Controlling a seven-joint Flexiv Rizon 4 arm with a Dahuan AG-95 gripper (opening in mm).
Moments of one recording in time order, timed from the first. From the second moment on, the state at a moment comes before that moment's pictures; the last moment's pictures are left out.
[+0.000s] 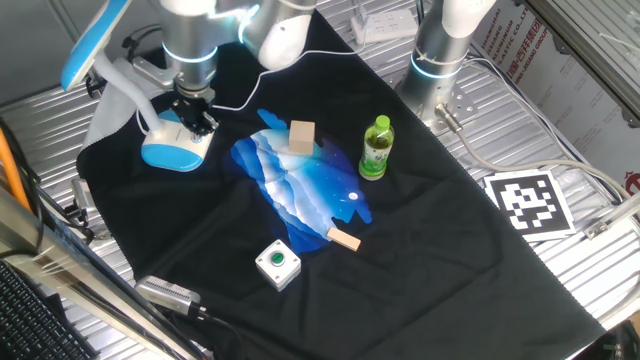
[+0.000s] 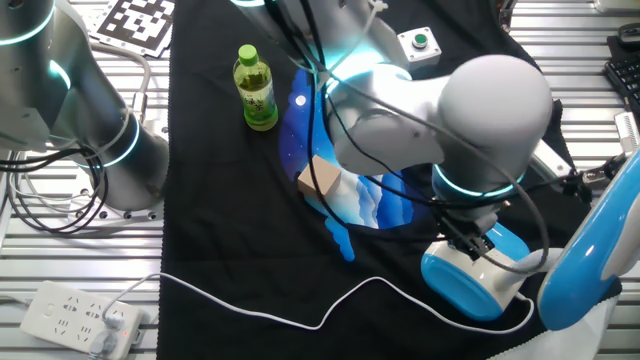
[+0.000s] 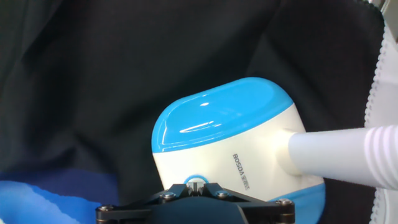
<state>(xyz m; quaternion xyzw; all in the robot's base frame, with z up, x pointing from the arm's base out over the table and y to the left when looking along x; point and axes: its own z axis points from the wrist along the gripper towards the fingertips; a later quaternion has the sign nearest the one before) 0.592 -0.145 0.039 -0.27 0.96 -0.05 0.07</state>
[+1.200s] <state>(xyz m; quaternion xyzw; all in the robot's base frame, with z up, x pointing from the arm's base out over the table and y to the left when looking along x) 0.598 -0.141 0.072 -0.26 0.96 -0.04 0.01</state>
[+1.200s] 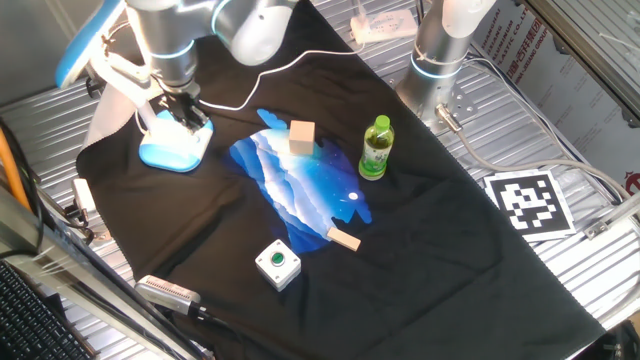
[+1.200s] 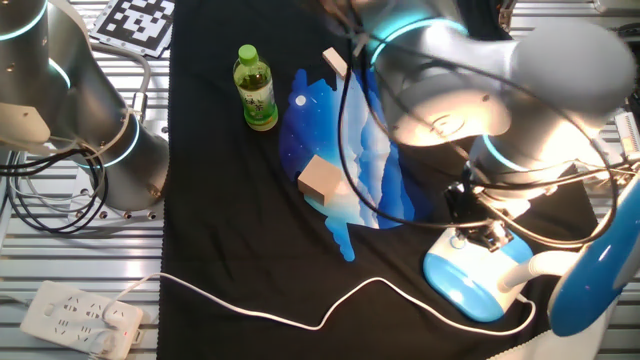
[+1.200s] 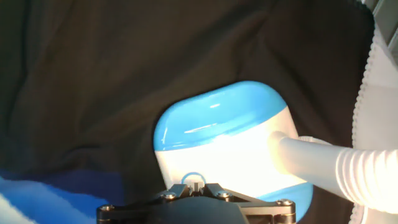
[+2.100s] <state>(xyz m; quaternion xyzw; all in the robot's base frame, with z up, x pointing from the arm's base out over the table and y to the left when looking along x) 0.578 -0.121 0.063 -0.24 0.97 -0.06 0.02</state>
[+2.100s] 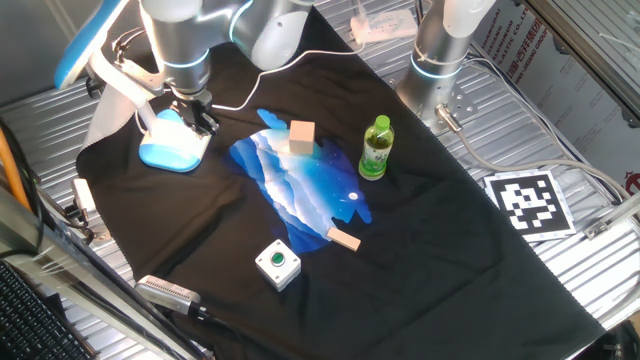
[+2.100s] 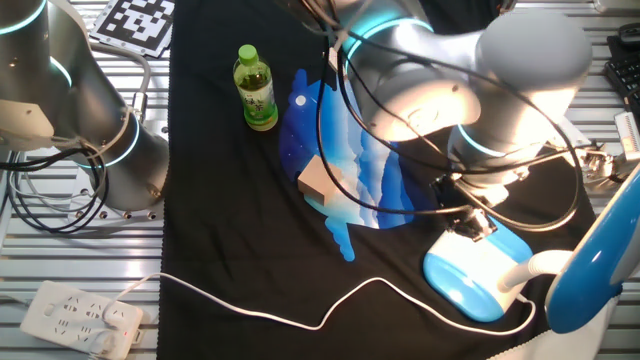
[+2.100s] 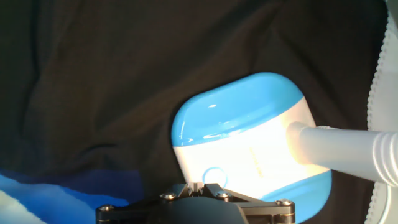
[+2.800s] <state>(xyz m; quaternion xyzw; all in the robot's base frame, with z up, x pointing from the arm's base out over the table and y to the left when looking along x) 0.556 -0.098 0.067 -0.23 0.97 -0.06 0.02</state>
